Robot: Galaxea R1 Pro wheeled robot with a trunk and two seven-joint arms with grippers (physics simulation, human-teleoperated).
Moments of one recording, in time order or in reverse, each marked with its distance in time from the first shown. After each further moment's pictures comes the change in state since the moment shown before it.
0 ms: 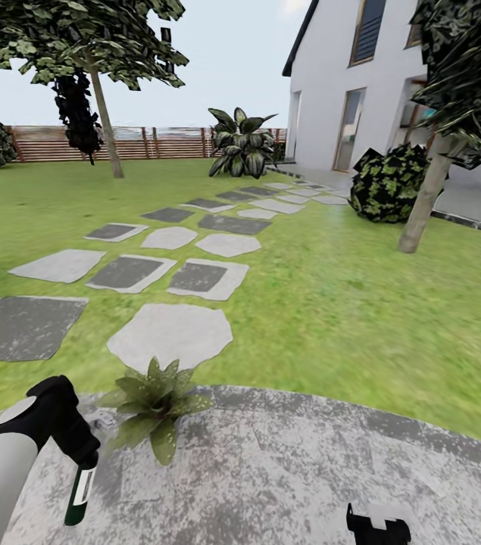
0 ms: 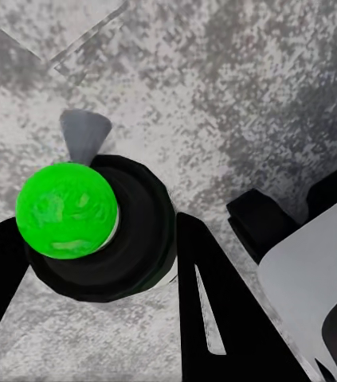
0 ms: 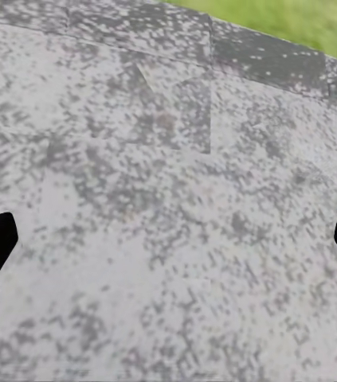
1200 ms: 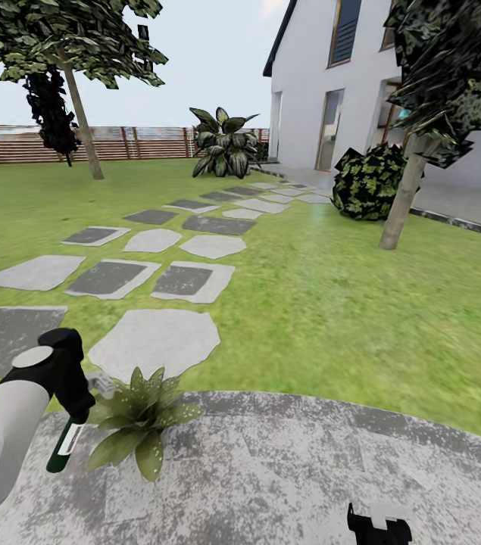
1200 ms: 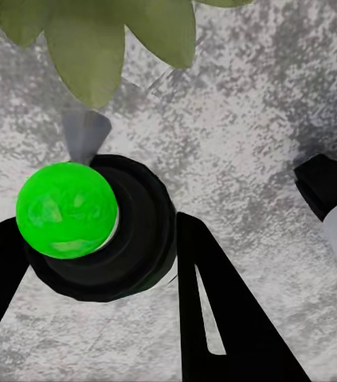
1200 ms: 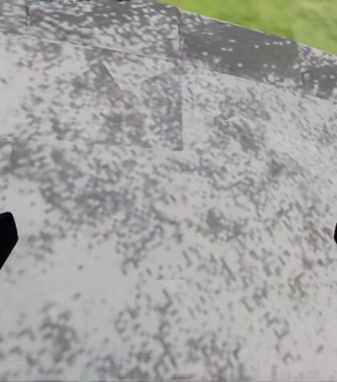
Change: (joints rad) left arm -0.211 -0.003 -0.081 0.021 -0.272 -0.011 -0.134; right arm 0.000 -0.003 0.000 0.000 0.002 0.000 0.000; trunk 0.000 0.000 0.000
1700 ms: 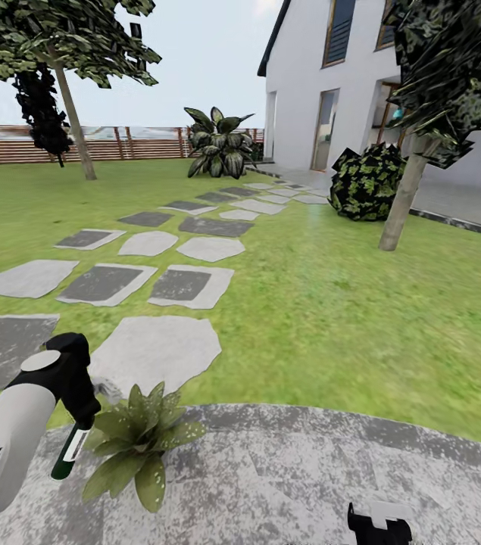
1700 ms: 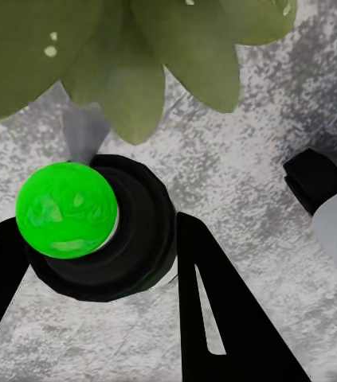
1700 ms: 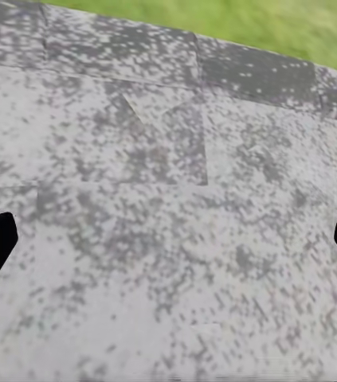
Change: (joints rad) left arm 0.013 -0.024 -0.002 0.016 -0.005 -0.003 0.000; right arm 0.000 0.000 0.000 -0.002 -0.001 0.000 -0.002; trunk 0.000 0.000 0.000
